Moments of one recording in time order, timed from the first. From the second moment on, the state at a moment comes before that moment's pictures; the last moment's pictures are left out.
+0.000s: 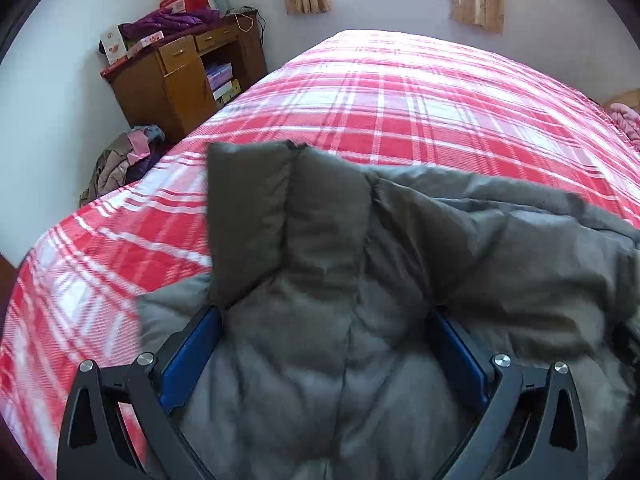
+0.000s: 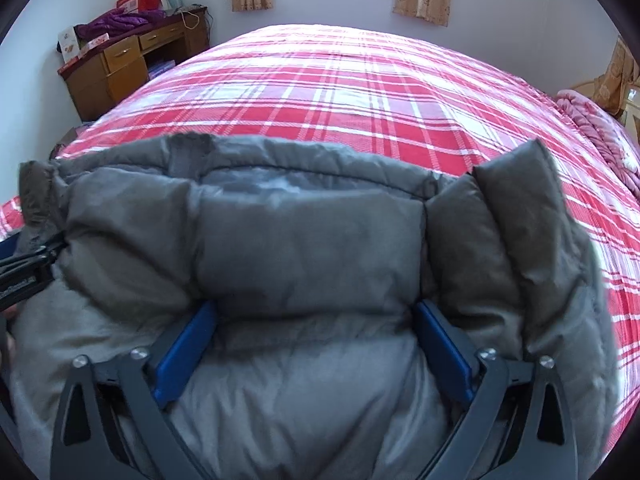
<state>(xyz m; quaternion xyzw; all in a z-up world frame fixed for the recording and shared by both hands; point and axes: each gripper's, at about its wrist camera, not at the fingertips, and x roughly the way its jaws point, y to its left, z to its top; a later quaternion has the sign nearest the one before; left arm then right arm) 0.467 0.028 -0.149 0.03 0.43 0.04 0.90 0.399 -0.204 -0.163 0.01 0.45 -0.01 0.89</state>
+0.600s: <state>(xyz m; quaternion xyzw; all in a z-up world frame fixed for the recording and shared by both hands) 0.358 0.027 -0.159 0.02 0.37 0.01 0.93 0.307 -0.142 -0.174 -0.08 0.40 0.00 0.91</state>
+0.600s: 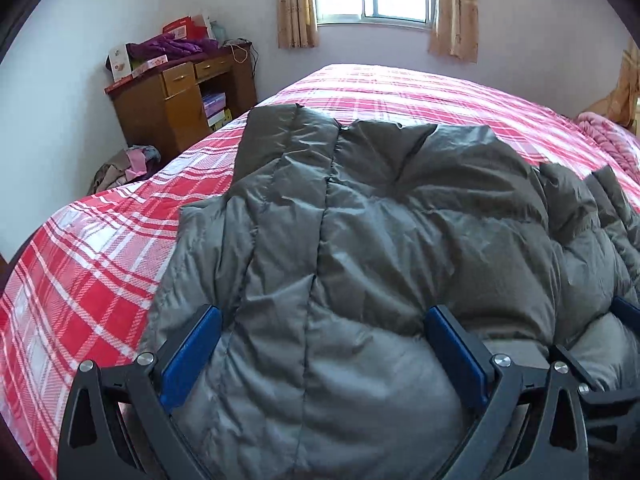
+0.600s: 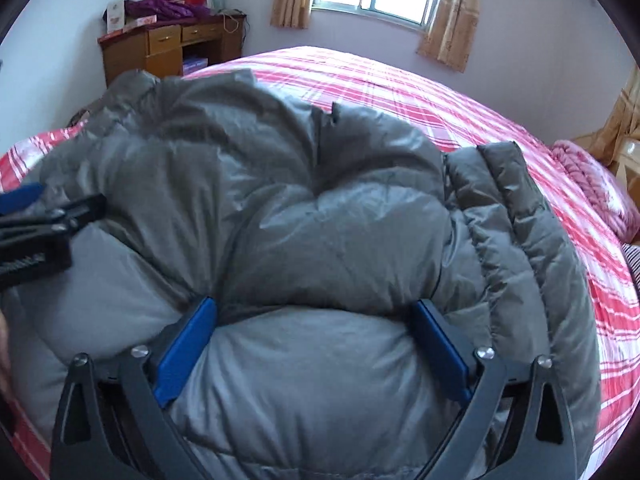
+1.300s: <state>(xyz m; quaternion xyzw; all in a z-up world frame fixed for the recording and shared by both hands) 0.276 0.092 -0.183 -0.15 0.39 0.02 0.91 0.231 -0.156 -0.180 -0.08 0.37 0.00 0.93</state>
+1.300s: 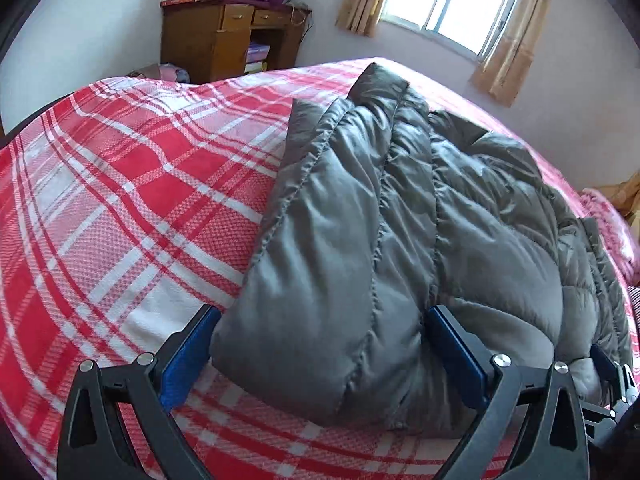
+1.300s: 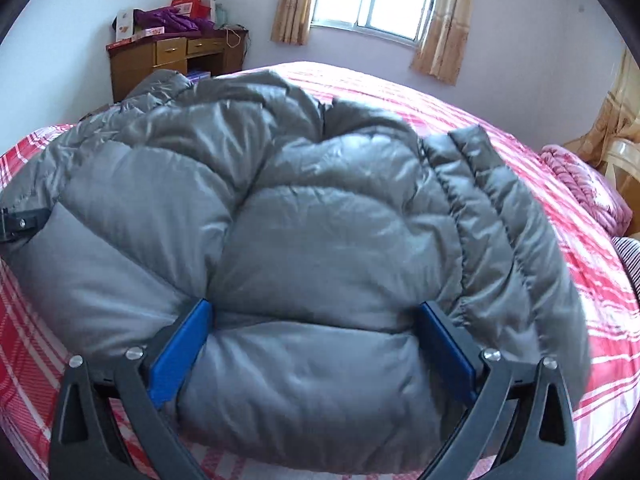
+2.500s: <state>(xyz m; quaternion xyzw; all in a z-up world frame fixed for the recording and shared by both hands) 0.226 0.103 -0.037 -0.09 0.21 -0.10 0.97 0.192 -0.156 -0.099 -0.05 0.31 0.06 0.95</state>
